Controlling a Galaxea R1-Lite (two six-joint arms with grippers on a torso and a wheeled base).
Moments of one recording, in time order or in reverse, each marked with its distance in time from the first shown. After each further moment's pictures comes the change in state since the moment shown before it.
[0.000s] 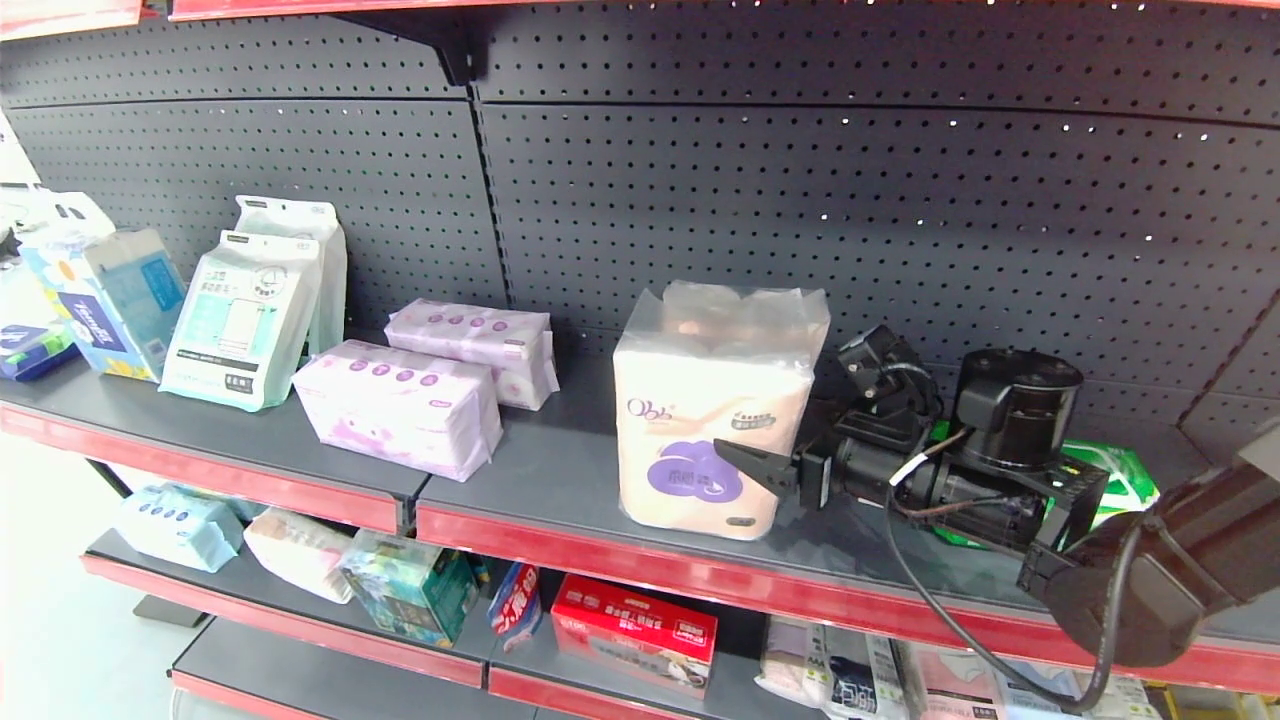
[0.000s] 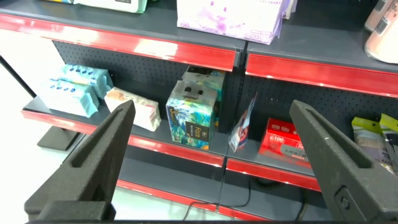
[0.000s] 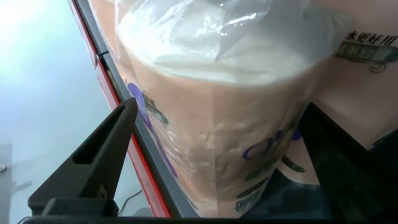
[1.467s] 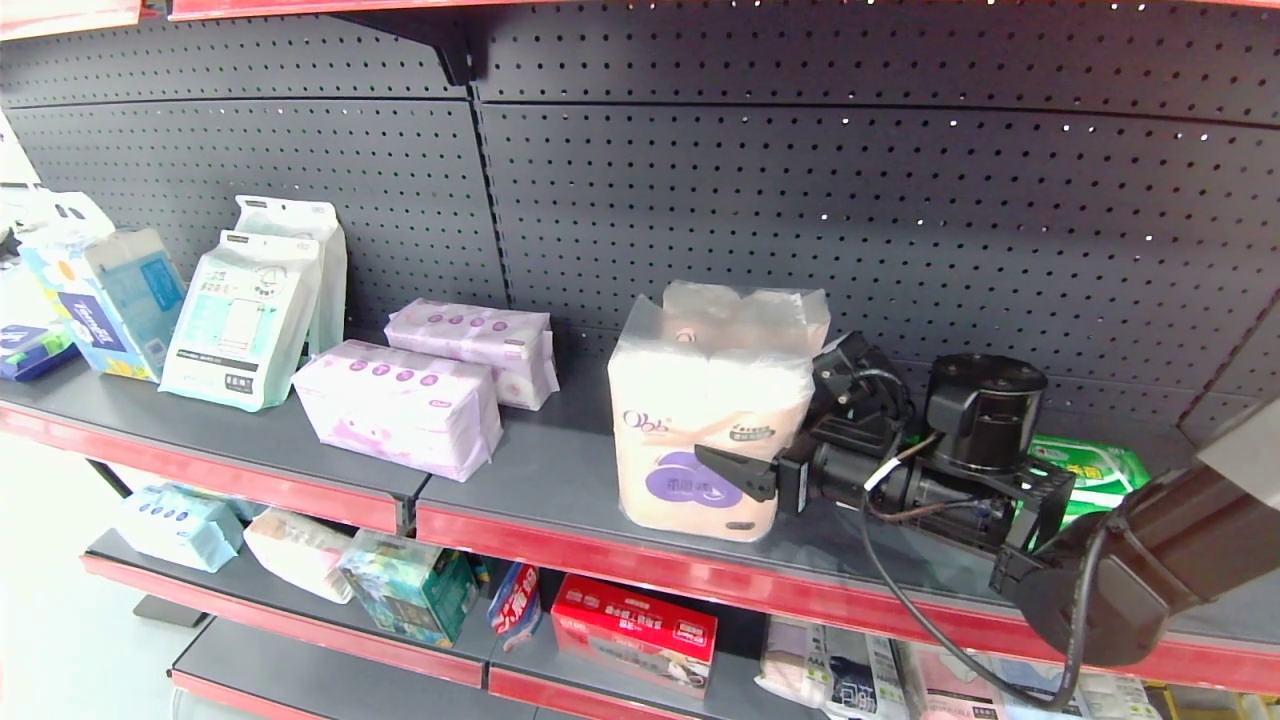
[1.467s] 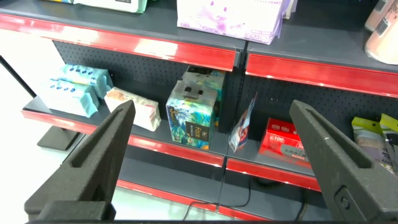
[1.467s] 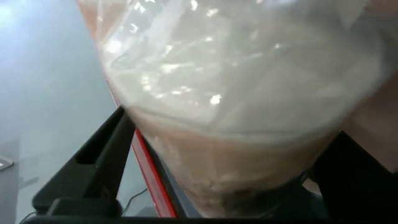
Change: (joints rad) left arm 0.000 0.000 0.000 0.000 0.000 0.000; right arm 0.039 0.039 -0.031 -0.001 -0.006 0.006
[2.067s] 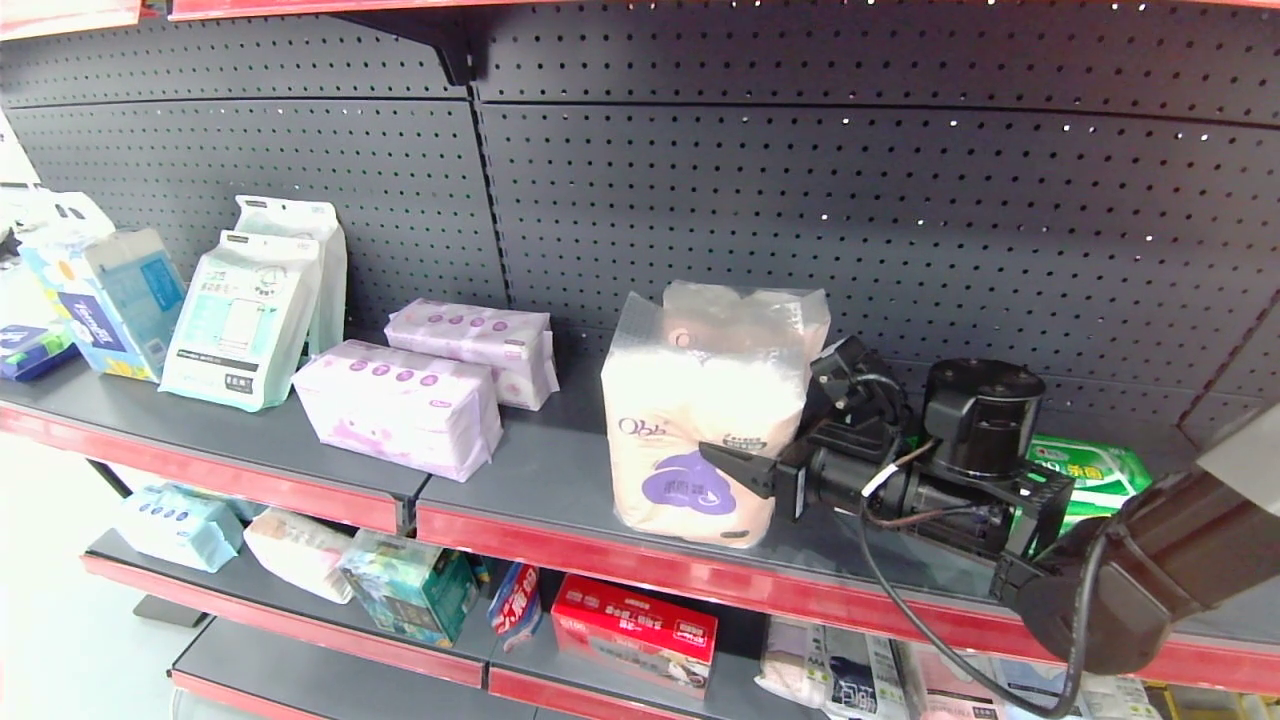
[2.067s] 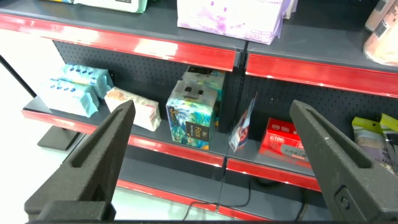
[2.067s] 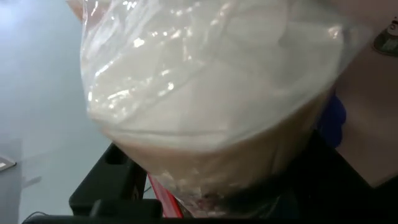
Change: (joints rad) left arm 0.000 0.000 0.000 0.000 0.000 0.000; right arm 0.011 0.000 0.012 -0.001 -0.013 0.009
